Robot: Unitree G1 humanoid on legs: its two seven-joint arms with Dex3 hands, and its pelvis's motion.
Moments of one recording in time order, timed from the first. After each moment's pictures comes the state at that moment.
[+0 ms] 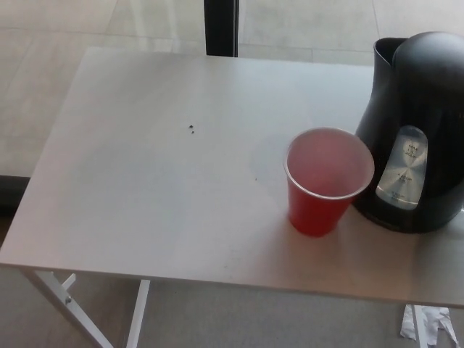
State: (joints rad) left_arm 0.01 0.72 0.52 1.21 -0.25 -0.19 -0.27; right_arm -0.30 -0.23 -0.47 0.08 0.19 0.34 -0.18
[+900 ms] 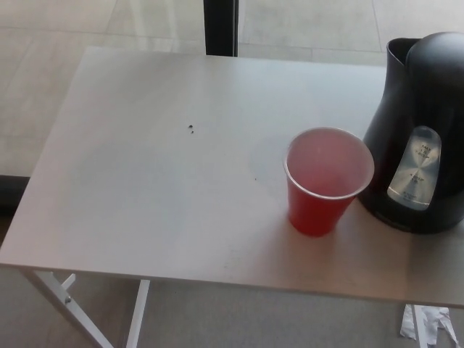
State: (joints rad) left_arm 0.00 0.73 0.51 1.21 -0.25 -0.19 -0.26; right_arm -0.32 -0.21 -0.47 0.09 0.16 0.34 -0.32
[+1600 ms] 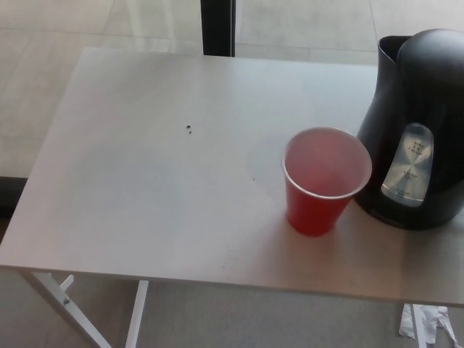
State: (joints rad) left_arm -0.01 0.75 0.51 1.22 -0.25 -0.19 -0.26; right_arm -0.34 -0.21 -0.45 0.13 0.16 0.30 -0.35
